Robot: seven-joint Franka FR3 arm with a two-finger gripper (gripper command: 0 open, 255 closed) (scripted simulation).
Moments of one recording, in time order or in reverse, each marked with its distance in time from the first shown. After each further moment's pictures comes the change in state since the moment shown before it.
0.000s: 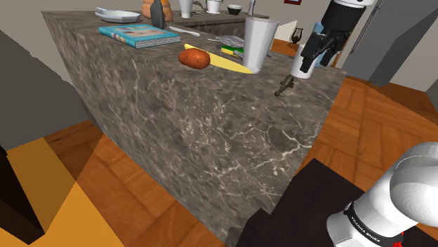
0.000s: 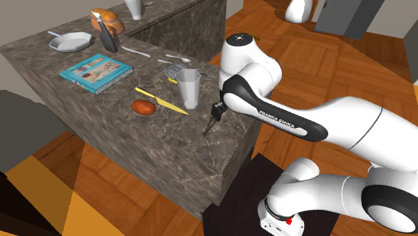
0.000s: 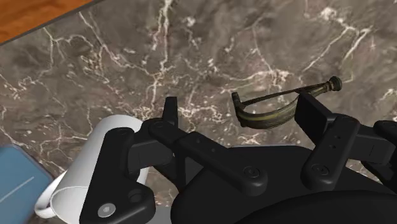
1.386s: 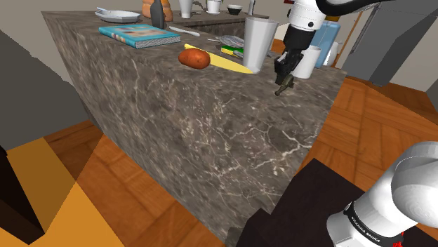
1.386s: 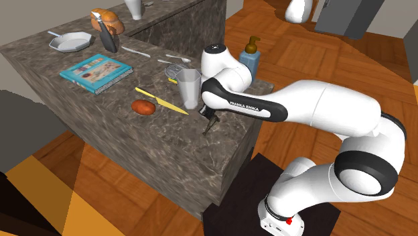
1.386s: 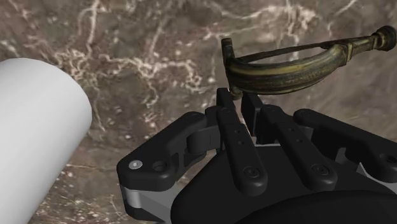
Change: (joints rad) arm 0.043 0.256 -0.044 0.022 0.036 0.196 -0.132
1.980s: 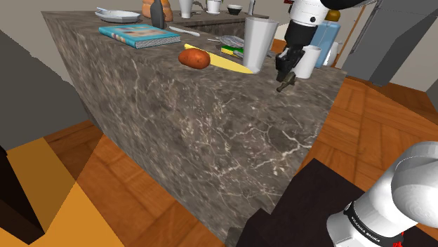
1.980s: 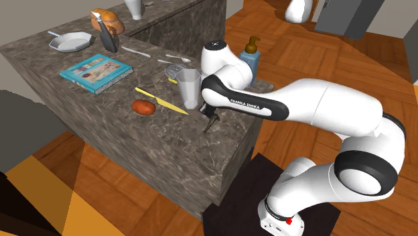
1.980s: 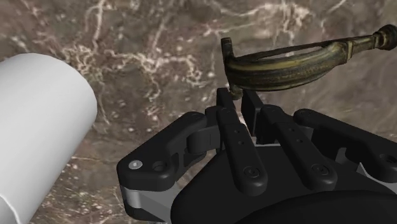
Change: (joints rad) arm 0.000 0.001 0.000 0.028 0.000 -0.027 -0.002
